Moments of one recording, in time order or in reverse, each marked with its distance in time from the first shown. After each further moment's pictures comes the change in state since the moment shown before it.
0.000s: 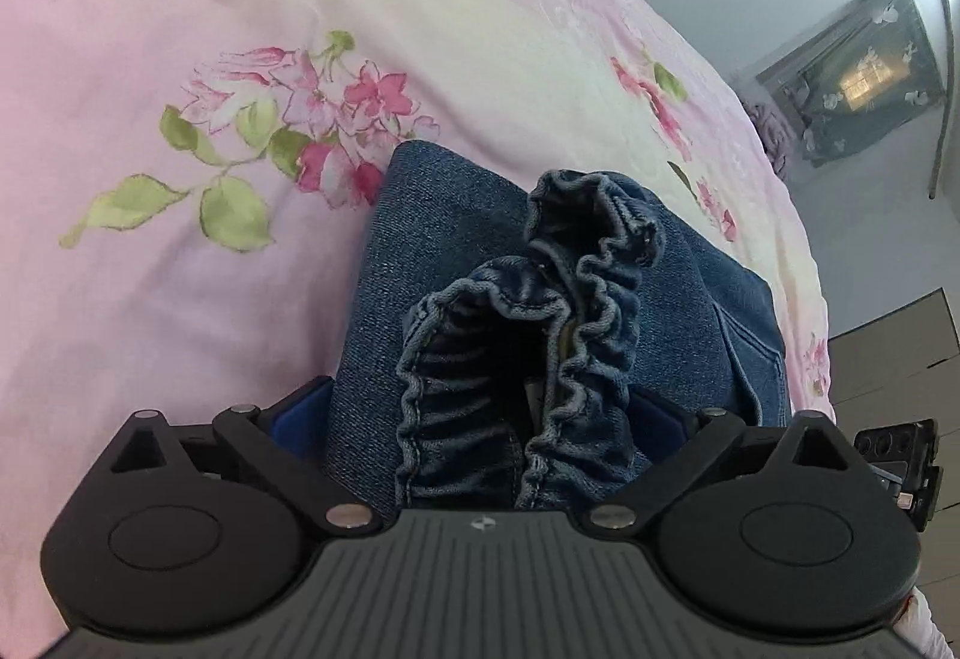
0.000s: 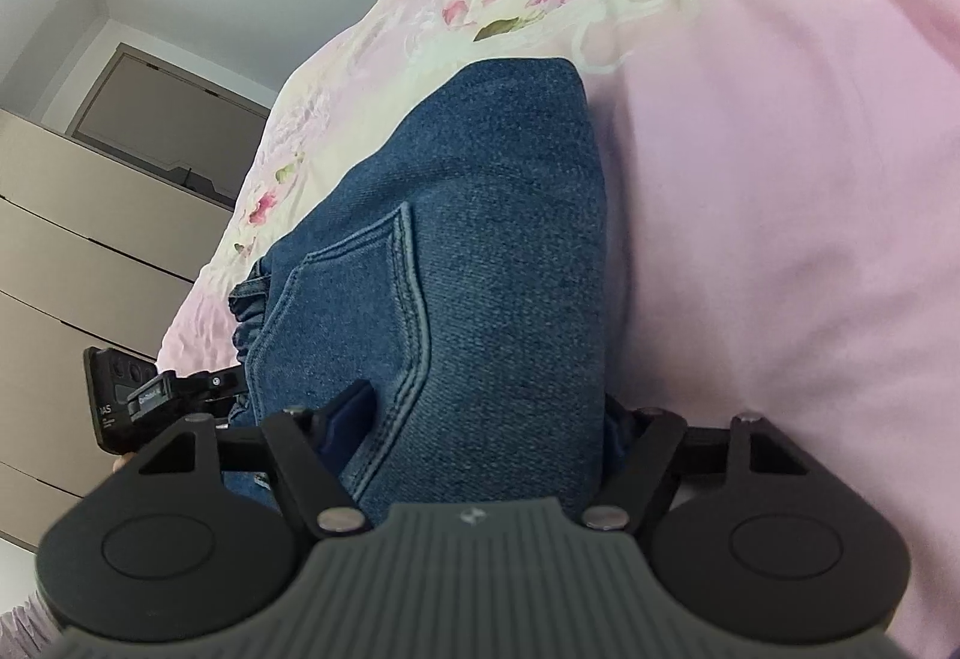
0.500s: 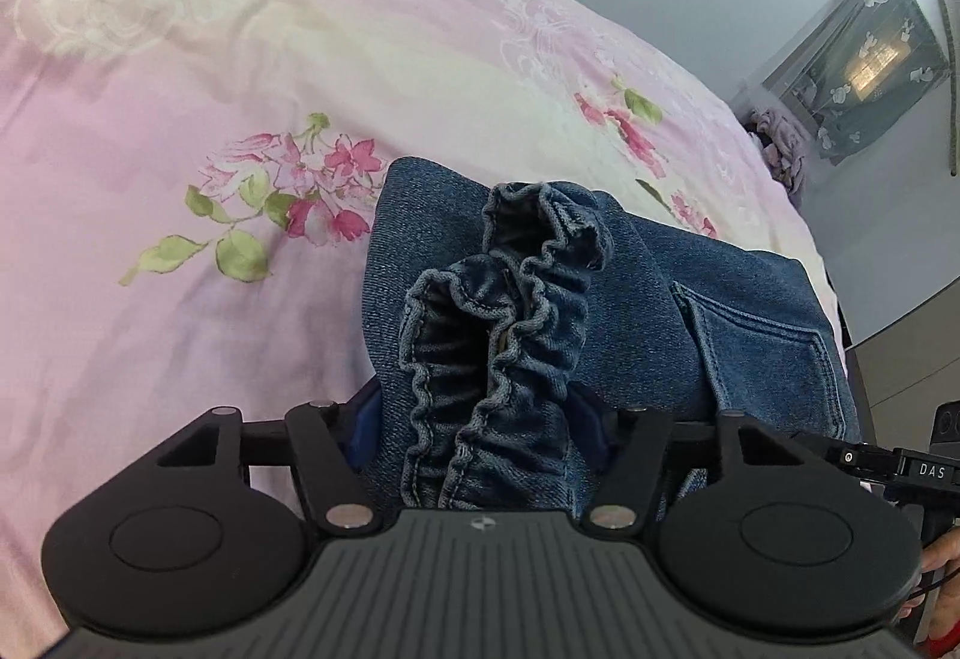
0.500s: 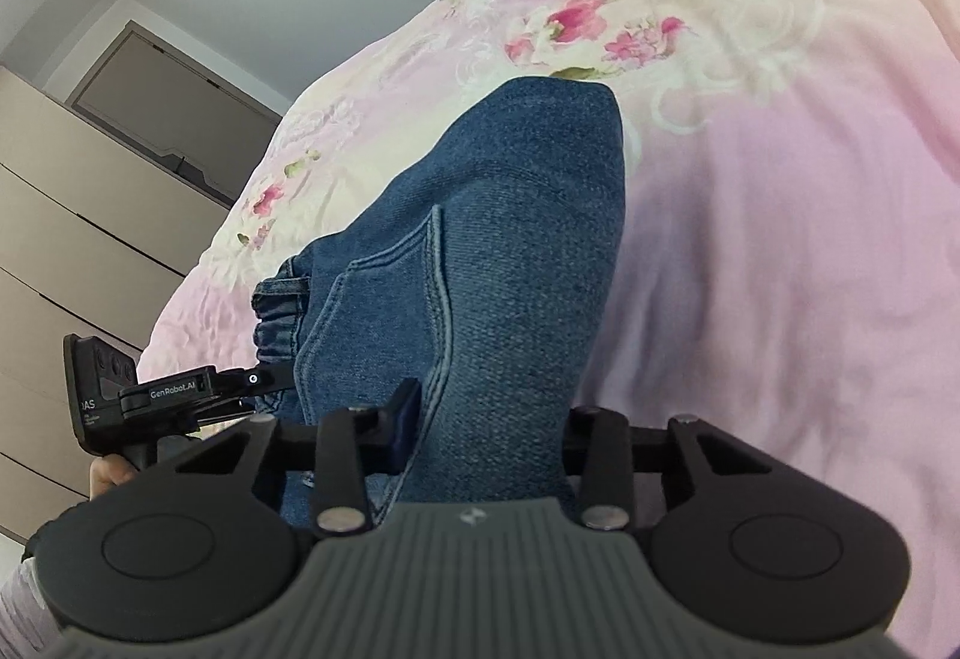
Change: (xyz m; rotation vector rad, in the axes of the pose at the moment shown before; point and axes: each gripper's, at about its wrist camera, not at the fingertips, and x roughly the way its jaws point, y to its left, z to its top) left arm -0.044 -0.046 -0.015 0.080 -0.096 0.091; right arm -0.030 0.079 -0.002 -0.128 -0.036 -0.092
